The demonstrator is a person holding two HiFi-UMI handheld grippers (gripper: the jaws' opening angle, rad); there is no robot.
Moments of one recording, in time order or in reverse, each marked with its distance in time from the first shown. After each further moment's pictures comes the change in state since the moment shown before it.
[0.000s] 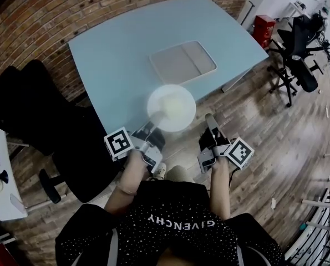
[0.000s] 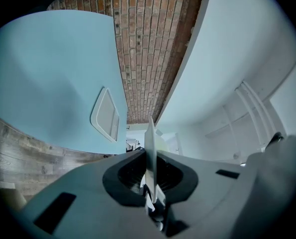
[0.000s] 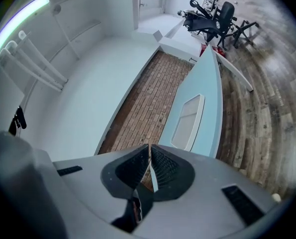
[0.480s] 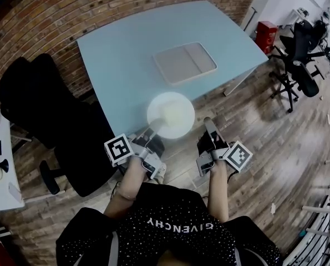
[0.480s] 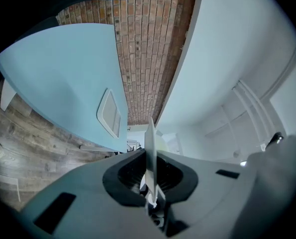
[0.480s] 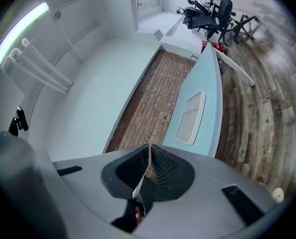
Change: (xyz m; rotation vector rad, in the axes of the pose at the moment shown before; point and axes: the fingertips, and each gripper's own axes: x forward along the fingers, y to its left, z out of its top) left arm -0.052 -0.012 -0.045 0.017 -0.027 0.012; right arm -0.046 0.019 -0.023 0.018 0.015 0.050
